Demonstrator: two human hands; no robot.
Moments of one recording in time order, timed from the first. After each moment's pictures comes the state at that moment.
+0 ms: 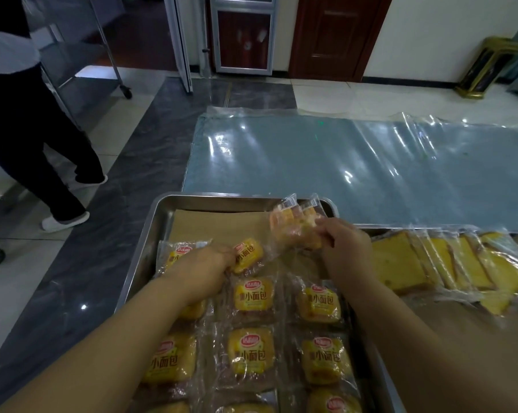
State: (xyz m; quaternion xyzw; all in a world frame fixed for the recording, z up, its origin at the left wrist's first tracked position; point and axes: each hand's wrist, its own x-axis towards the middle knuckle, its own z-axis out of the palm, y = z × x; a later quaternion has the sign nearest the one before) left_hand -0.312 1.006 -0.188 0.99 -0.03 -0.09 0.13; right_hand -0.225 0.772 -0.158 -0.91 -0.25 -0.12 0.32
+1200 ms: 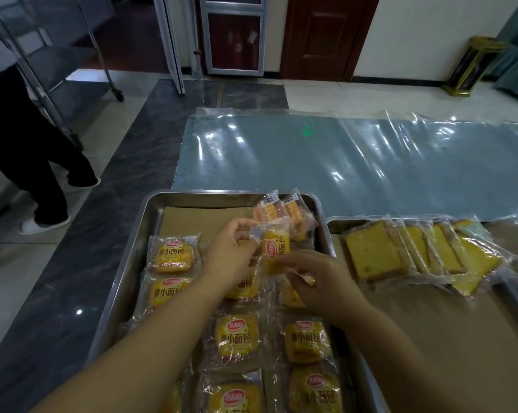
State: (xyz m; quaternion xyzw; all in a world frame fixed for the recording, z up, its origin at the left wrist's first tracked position) left_hand -0.312 0.919 -0.147 0.74 0.22 0.06 0.64; right_hand -0.276 0.742 -0.156 -0.84 -0.38 0.04 0.38
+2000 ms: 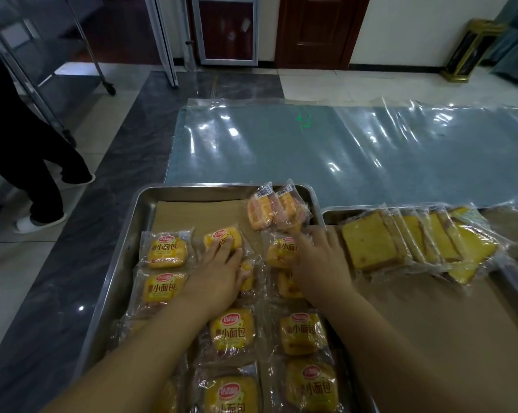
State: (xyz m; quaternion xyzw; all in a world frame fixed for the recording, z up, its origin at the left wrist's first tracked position) left_hand -0.329 0.940 -0.220 0.98 0.06 -0.11 0.13; right_hand -0.259 0.751 -0.189 -0.97 -0.22 -0.01 0.09
